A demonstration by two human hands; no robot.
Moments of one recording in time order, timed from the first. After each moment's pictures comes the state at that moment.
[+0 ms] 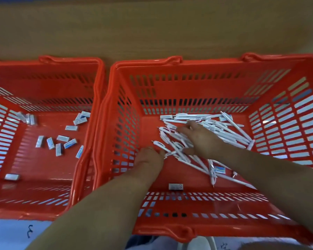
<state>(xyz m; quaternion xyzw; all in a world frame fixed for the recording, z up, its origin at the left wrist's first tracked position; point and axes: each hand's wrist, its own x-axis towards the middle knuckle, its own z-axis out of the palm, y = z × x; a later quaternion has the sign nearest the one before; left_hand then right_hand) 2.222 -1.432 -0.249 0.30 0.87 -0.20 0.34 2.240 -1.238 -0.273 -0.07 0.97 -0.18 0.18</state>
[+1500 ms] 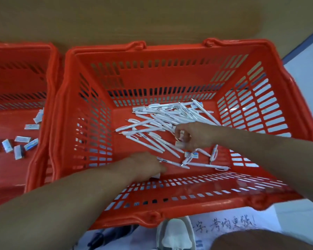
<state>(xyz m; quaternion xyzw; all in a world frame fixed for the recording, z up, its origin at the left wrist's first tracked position) 2.246 -1.406 -0.246 0.62 0.70 -0.12 0.35 2.271 -1.193 -0.238 -0.02 0.90 -0.26 0.36</state>
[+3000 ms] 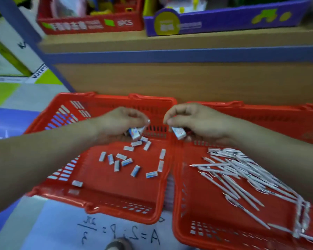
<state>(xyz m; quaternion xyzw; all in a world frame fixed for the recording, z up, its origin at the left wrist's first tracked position) 2.097 -1.611 -0.059 -0.01 0.81 0.49 0.31 2.152 -1.404 -0.056 -0.03 0.73 -0.65 0.22</state>
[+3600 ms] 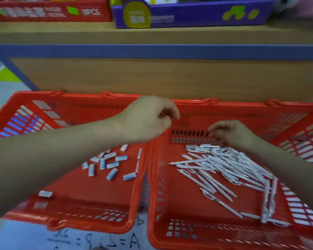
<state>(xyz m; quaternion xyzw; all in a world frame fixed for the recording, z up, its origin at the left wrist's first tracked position) 2.124 -1.517 -0.033 0.37 0.89 0.26 0.10 2.186 -1.269 -0.143 0.18 0.84 -0.50 0.10</state>
